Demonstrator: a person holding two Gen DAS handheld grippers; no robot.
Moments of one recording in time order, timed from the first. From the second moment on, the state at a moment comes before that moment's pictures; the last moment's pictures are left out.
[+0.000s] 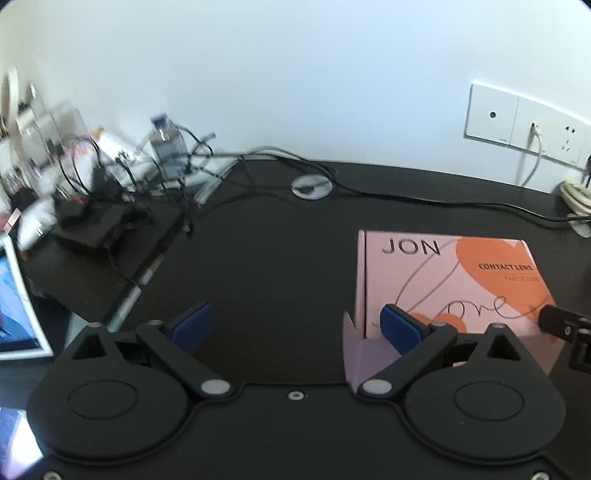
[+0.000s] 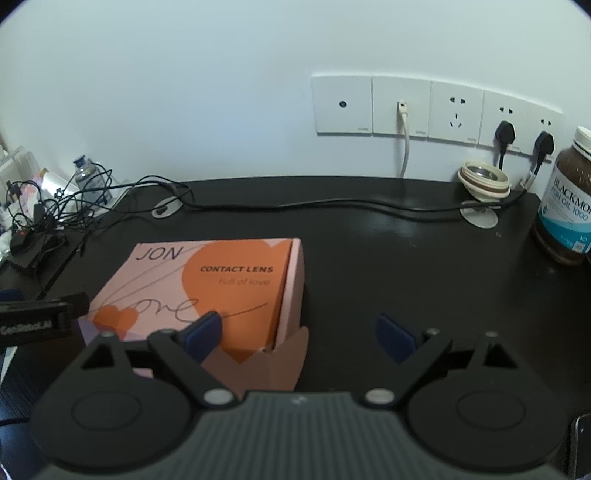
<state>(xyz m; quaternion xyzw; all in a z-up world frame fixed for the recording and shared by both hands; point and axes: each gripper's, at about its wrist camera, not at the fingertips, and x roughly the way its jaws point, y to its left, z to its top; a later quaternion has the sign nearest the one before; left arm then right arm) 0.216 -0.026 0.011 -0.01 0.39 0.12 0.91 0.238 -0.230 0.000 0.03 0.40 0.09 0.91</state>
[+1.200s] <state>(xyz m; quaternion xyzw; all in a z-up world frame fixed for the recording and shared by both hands) 0.230 -0.035 -0.008 0.04 0.42 0.06 0.91 0.236 -0.230 -0.016 0.06 0.42 0.06 0.90</state>
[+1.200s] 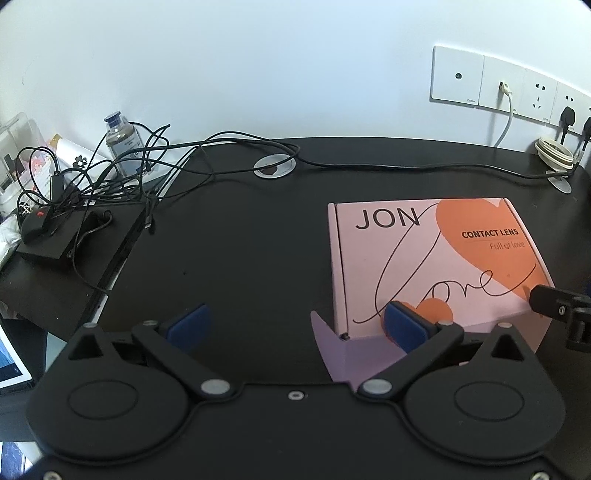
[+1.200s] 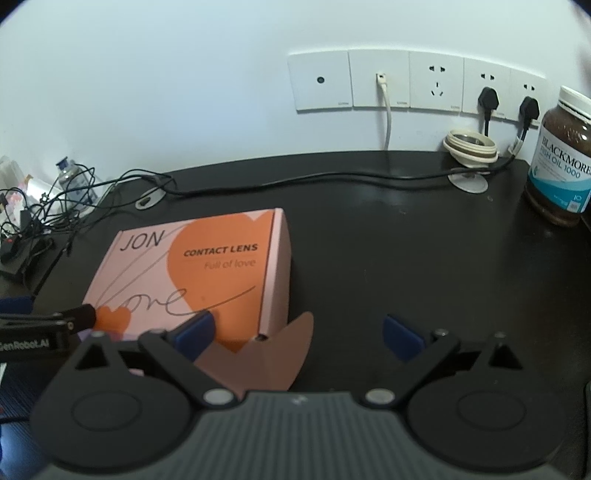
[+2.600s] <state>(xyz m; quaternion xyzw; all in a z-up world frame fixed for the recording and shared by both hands) 0.237 -0.030 -0.004 0.02 0.45 0.05 0.89 0.243 -0.228 -0.008 0.05 0.46 0.07 0.89</state>
